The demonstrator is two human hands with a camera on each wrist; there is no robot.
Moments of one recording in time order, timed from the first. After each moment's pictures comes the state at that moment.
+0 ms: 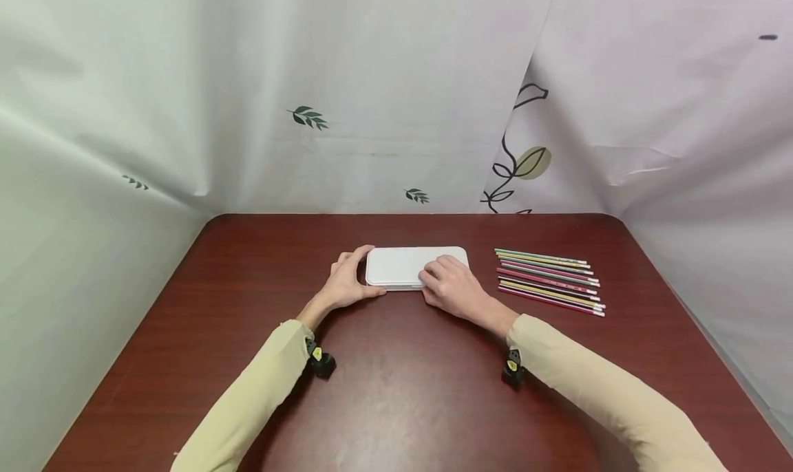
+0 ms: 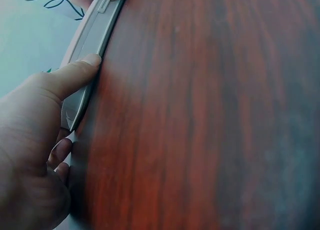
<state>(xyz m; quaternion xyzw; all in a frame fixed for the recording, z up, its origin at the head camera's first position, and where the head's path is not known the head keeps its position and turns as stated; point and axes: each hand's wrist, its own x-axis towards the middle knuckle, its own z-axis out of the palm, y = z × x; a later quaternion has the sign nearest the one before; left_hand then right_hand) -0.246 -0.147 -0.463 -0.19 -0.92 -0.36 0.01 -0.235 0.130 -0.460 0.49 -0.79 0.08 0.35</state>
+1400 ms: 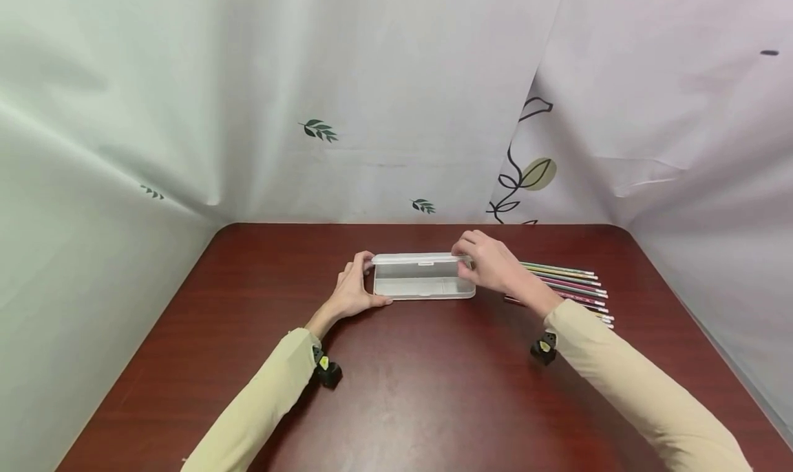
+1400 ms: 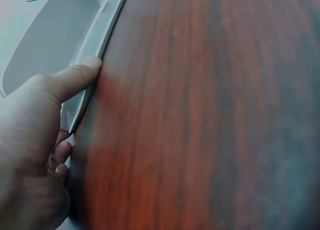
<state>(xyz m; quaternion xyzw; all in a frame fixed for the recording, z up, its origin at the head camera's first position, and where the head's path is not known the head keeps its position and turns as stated) -0.248 -0.142 -0.467 -0.19 -0.90 -0.38 0.04 -0.259 0.179 -0.396 0.42 -0.86 0.17 0.22</state>
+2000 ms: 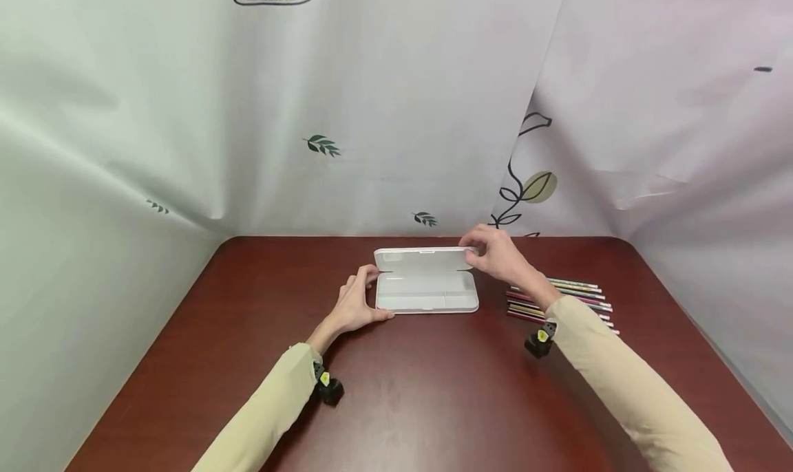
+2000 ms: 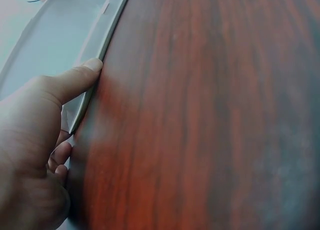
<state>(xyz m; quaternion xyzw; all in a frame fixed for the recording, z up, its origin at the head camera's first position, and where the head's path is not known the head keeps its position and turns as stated) -0.248 -0.144 -0.468 -0.19 -0.91 -0.37 0.04 -0.286 0.188 -0.384 0.32 -0.87 0.34 0.17</state>
